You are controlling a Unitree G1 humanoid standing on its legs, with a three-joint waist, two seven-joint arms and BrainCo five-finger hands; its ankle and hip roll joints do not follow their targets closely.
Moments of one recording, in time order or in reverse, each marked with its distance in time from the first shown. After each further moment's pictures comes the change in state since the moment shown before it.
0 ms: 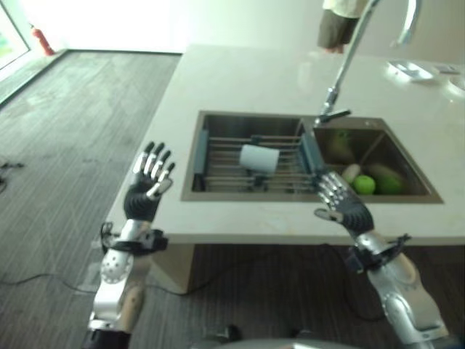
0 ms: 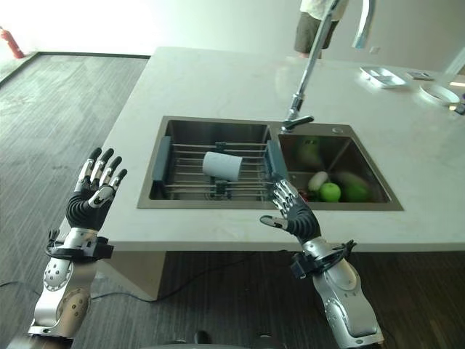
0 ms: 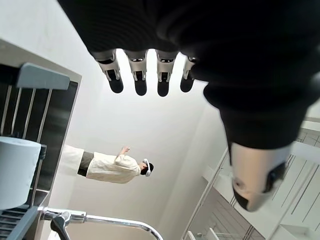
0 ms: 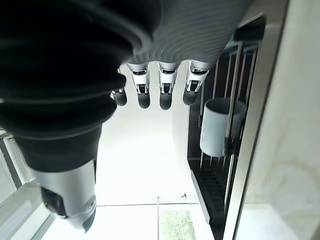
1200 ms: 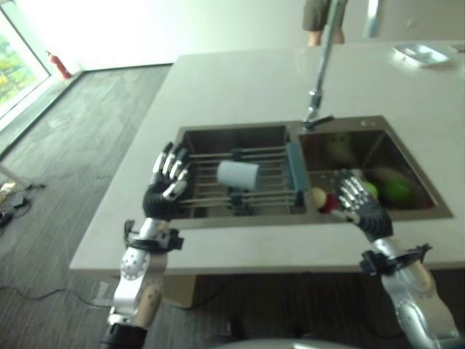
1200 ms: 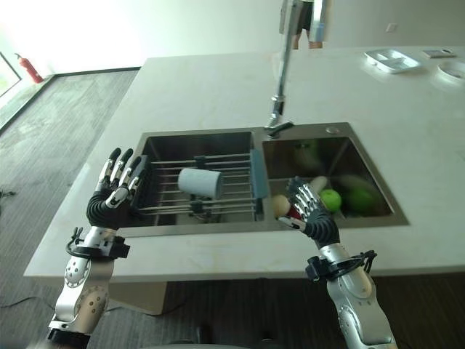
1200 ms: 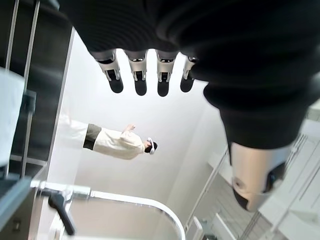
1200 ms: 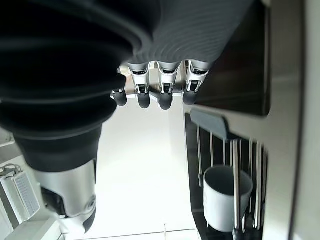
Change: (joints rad) left arm -0.053 -0.062 -0.076 0.032 -0.024 -0.029 -0.030; right arm 0.016 -0.013 -0.039 -0.012 -0.009 -0.028 -0.075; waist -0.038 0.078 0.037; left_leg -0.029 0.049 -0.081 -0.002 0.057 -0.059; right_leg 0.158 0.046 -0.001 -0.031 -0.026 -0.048
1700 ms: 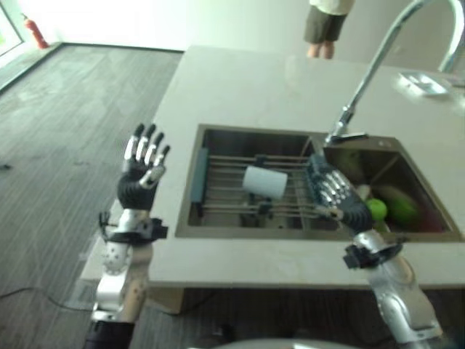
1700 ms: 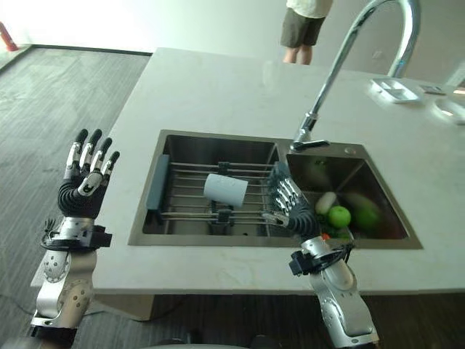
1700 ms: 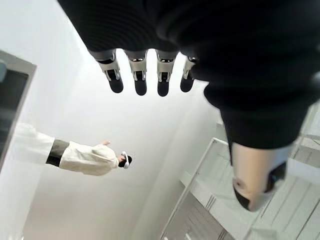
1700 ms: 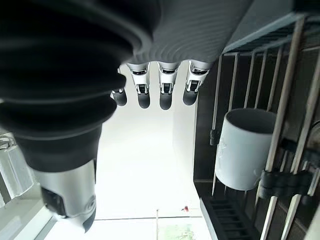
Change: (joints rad) left arm -0.018 0.073 0.044 -0.103 0.093 -0.002 0.102; right arm -0.007 0.043 0.038 0.010 0.001 0.025 0.027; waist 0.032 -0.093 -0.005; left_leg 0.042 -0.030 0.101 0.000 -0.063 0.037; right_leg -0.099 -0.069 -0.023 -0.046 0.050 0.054
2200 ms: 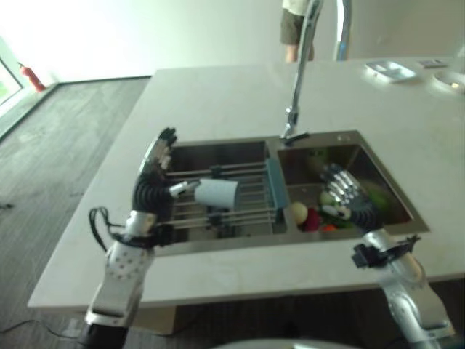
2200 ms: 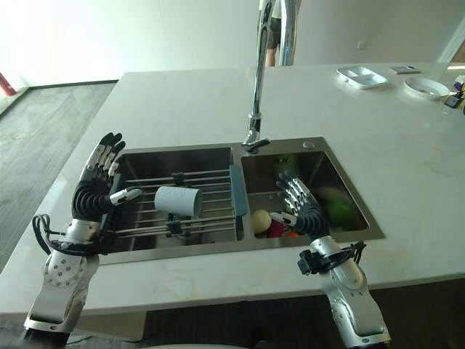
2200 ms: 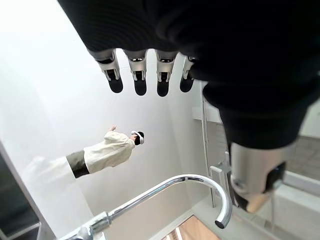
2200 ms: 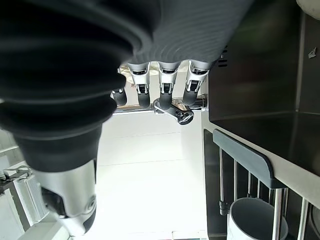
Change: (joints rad) left arm 0.010 0.100 0.002 -0.017 0.507 -0.011 0.128; right arm -0.020 -0.059 -0.016 -0.001 0.019 0.017 -0.035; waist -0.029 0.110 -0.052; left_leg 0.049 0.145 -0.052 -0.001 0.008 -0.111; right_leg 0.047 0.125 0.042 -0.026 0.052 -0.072
